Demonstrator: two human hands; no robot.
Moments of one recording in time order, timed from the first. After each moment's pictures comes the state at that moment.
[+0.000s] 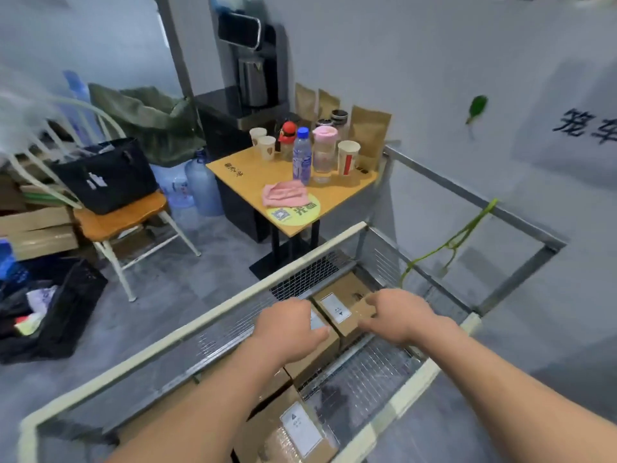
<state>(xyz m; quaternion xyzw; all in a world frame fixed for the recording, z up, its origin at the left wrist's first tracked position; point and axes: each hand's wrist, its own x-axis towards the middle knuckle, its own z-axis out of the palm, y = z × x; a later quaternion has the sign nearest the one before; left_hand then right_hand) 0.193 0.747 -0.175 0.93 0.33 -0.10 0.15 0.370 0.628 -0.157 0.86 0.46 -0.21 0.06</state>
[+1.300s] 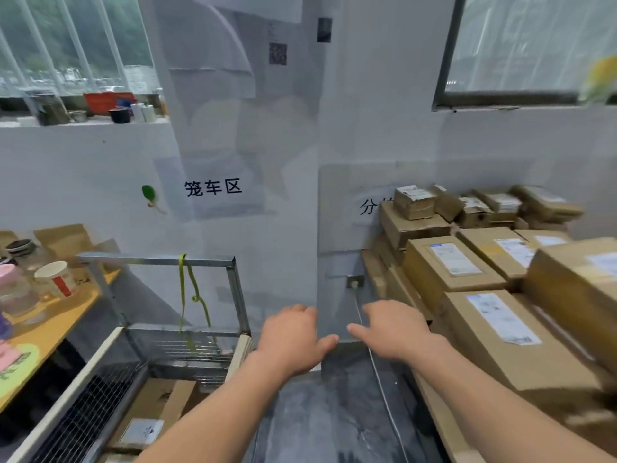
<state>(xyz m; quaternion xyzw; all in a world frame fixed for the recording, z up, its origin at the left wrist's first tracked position) 0.397 0.345 -0.058 0.99 -0.10 -0.01 0.06 0.414 0.152 -0.047 1.00 0.06 -0.07 -0.03</state>
